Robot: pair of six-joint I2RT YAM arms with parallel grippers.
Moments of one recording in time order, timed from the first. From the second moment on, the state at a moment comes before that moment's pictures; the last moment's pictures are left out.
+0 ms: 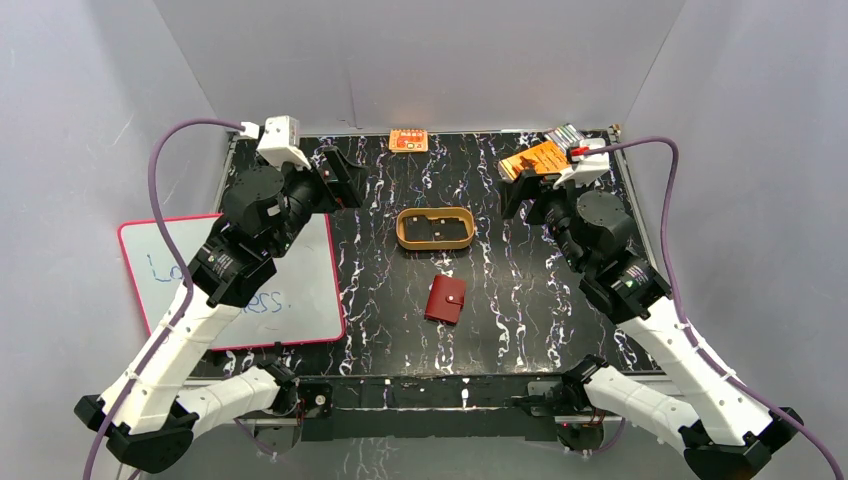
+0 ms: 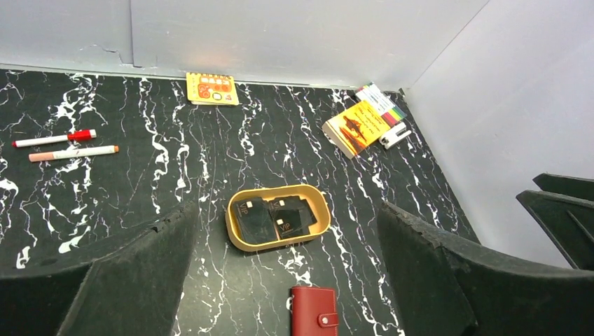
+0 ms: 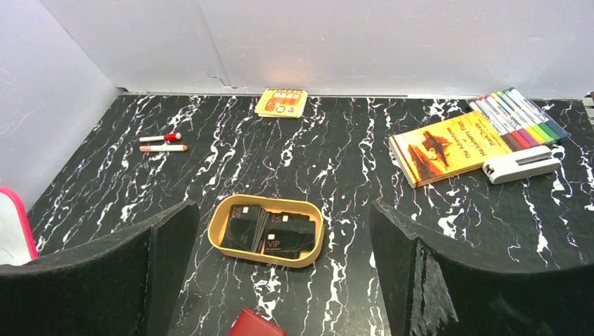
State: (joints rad) left arm -0.63 0.99 1.33 -0.47 -0.30 -0.40; right arm 0.65 0.85 1.05 -0.25 0.35 0.24
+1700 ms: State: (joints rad) left arm -0.64 0.96 1.03 -0.40 0.19 -0.52; right arm 0.72 1.19 0.71 -0.32 -0.03 0.61
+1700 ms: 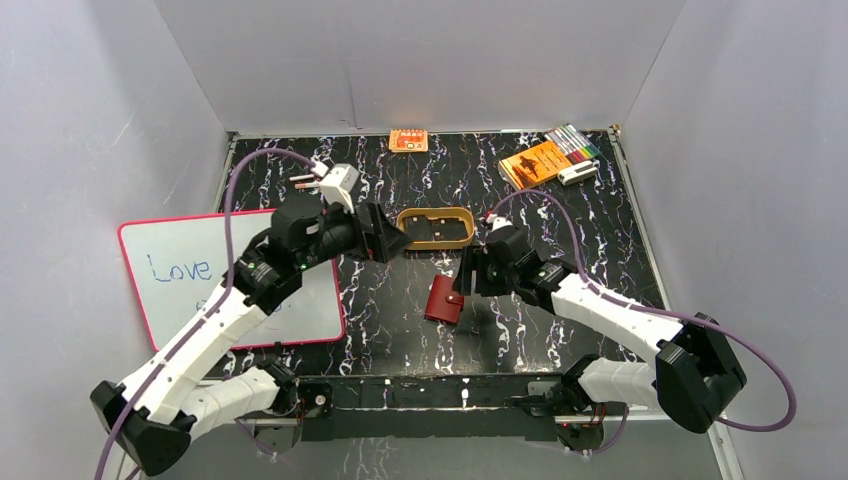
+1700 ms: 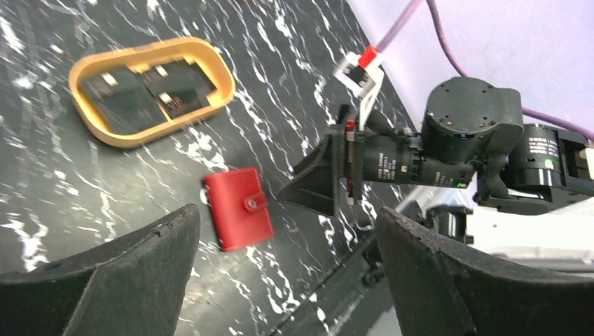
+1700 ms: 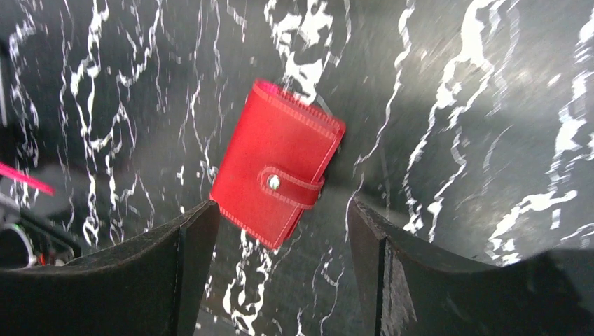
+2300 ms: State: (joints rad) left arm -0.94 1.34 0.93 -0.31 0.08 -0.73; right arm 0.74 1.19 0.53 -0.24 -0.08 0.77
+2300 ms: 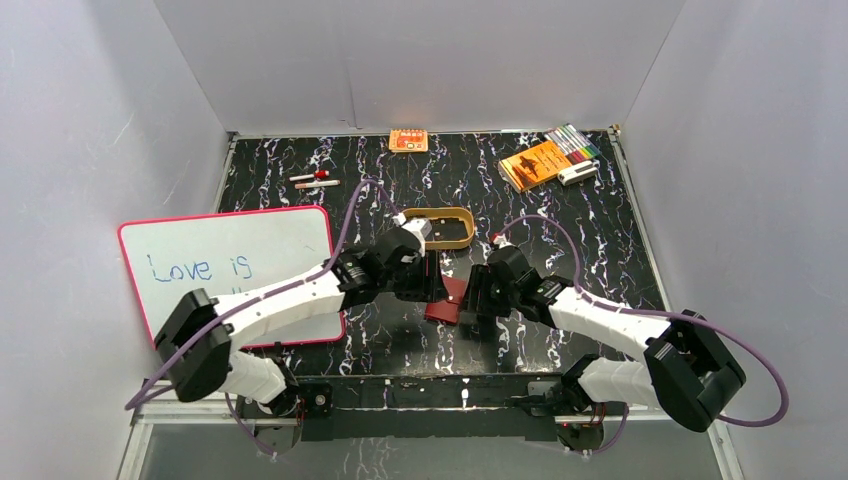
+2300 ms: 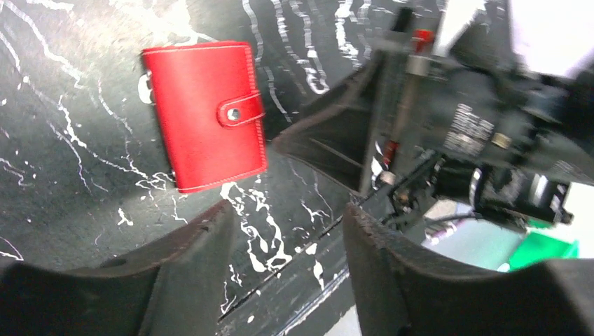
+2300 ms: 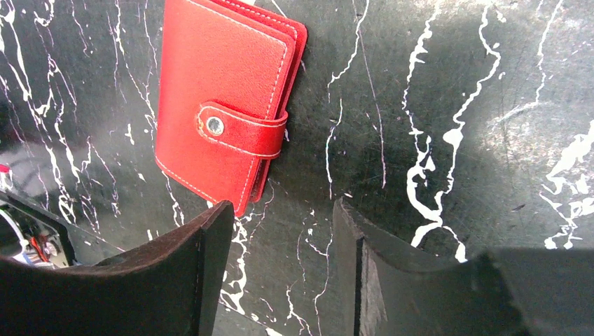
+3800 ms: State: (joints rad) left arm -0.91 1.57 0.68 0.04 0.19 -0.84; right arm 0.79 1.46 0.72 -0.13 -0.08 0.50
